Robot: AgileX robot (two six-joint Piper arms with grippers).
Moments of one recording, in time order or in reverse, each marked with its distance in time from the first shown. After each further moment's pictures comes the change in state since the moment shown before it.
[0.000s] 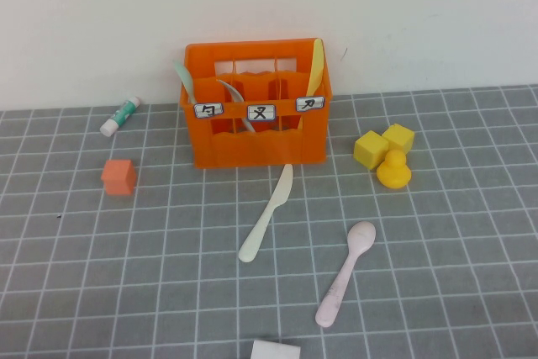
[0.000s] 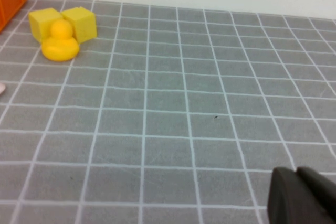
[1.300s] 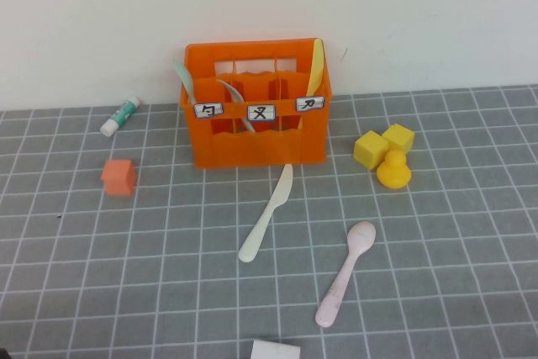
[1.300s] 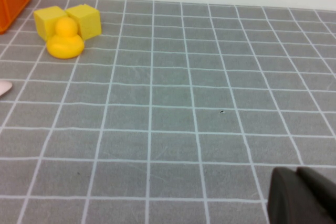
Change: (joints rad) right arm 0.000 0.000 0.000 0.025 0.019 0.000; left arm -0.102 0.000 0.001 -0.190 -0.002 0.002
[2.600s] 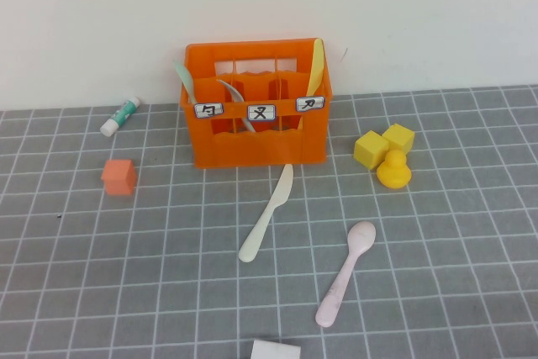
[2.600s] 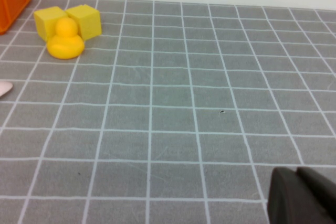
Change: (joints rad) right arm 0.000 0.000 0.000 0.000 0.000 0.004; left arm -0.334 0.254 -0.321 0.908 -0.133 -0.678
